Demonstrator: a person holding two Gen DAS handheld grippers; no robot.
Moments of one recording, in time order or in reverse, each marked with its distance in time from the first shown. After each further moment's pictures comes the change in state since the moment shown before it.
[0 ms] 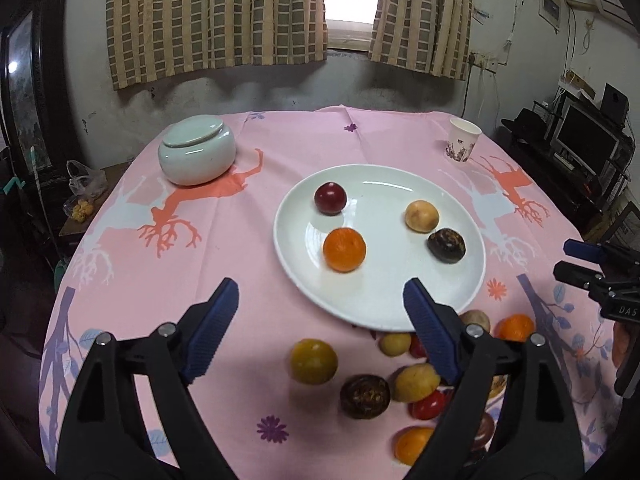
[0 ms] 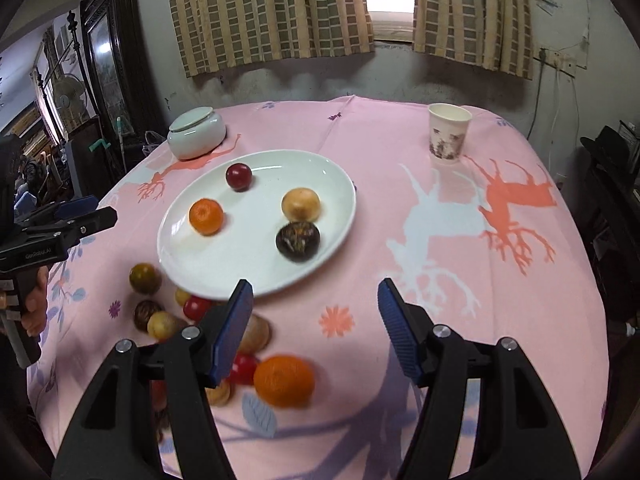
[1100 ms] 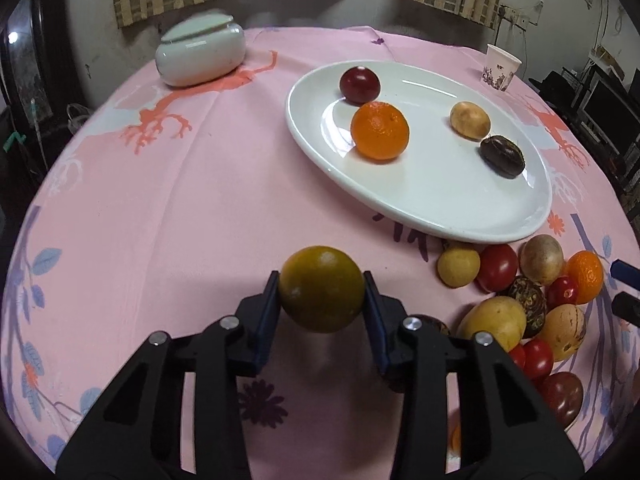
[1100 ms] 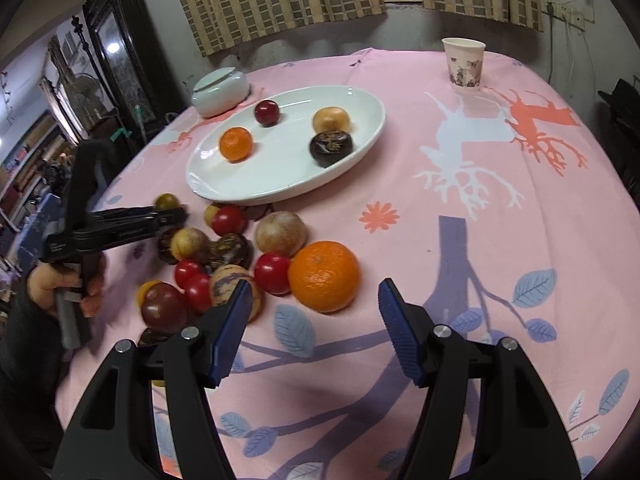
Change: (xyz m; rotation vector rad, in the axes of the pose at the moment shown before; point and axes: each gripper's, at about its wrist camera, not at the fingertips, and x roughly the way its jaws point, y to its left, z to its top) left arm 0.067 0.006 -0.061 -0.031 0.170 0.060; right arm 0.020 0.012 -0.064 0.033 0.086 0.064
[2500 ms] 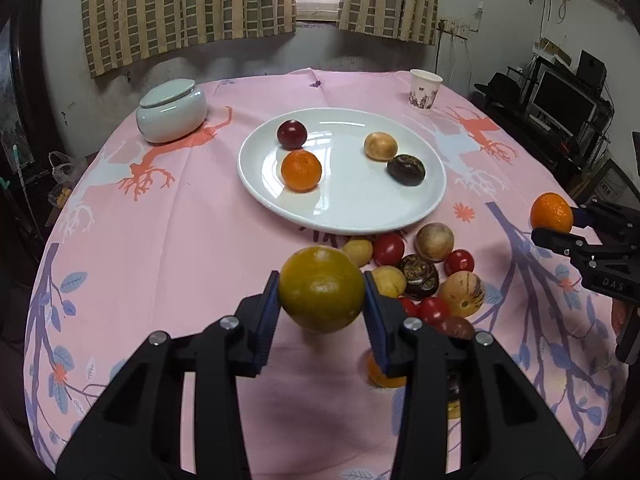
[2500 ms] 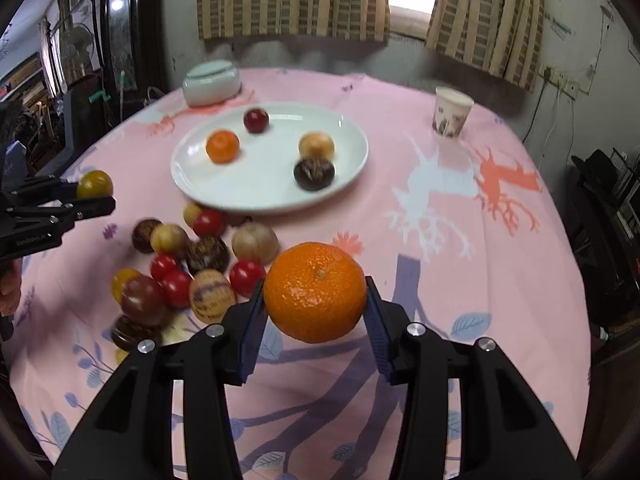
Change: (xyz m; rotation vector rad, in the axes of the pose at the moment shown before) left arm -0.089 -0.024 -0.010 0.090 -0.092 -0.144; right arm -0.038 0.028 0.022 -0.174 -0.056 -0.130
